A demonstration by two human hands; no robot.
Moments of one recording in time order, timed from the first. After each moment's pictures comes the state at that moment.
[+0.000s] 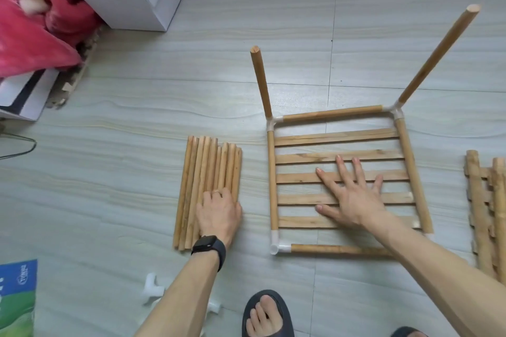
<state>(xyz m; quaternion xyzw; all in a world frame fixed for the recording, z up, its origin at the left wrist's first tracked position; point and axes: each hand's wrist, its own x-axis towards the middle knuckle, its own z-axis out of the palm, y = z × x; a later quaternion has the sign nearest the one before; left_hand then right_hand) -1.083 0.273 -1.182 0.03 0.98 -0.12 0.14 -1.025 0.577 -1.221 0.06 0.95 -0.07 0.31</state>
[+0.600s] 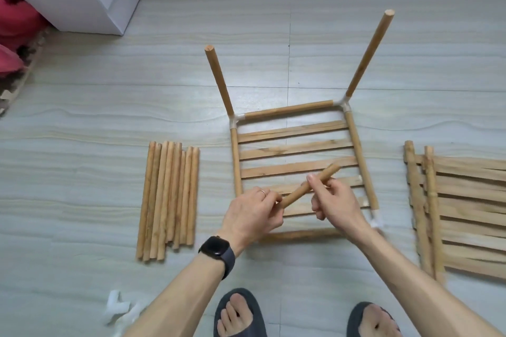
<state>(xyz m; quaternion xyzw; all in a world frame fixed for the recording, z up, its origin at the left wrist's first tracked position) -1.048 0.373 -1.143 0.39 0.90 0.19 0.01 -0.984 0.568 -1.140 0.34 0.70 -0.63 0.09</state>
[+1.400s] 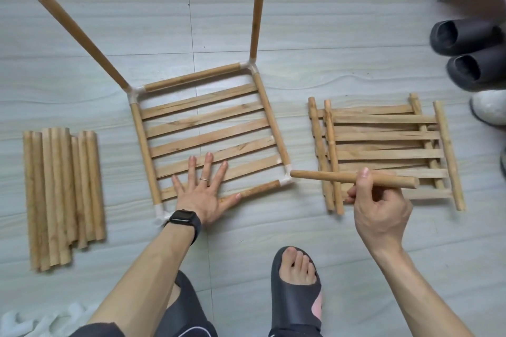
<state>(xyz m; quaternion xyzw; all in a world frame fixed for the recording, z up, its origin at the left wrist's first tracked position) -1.008 0.434 -1.205 0.32 0.86 -0.06 0.41 -0.805 0.663 -1.082 0.46 0.78 -0.32 -0.28</state>
